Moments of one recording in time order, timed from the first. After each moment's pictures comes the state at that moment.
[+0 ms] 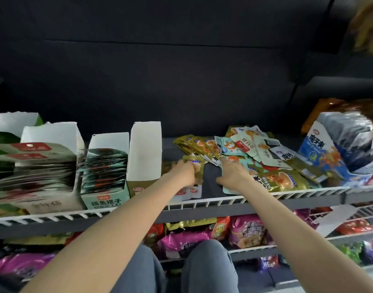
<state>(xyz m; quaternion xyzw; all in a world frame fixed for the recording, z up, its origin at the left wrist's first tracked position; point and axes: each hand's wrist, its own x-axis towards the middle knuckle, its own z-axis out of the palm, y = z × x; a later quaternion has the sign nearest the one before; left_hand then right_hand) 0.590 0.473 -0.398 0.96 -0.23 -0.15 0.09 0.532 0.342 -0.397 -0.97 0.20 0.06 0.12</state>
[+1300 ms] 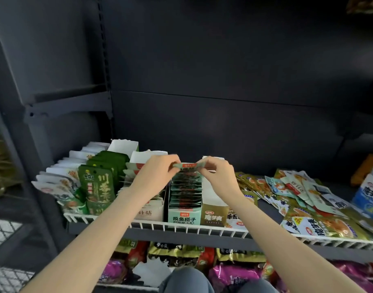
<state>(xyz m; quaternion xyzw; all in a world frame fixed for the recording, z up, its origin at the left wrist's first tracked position) 0.566 0.717 -0.297 0.91 -0.24 0.18 0.26 0.552 0.537 -0.318 -0.87 -0.09 -0.23 0.44</state>
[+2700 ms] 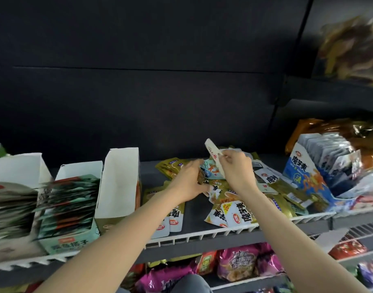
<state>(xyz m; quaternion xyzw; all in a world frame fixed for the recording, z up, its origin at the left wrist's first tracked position) 0.604 0.421 -0.379 0.88 -0.35 -0.03 0.32 0.537 0.298 -0.347 -0.89 0.18 -0.27 0.32</state>
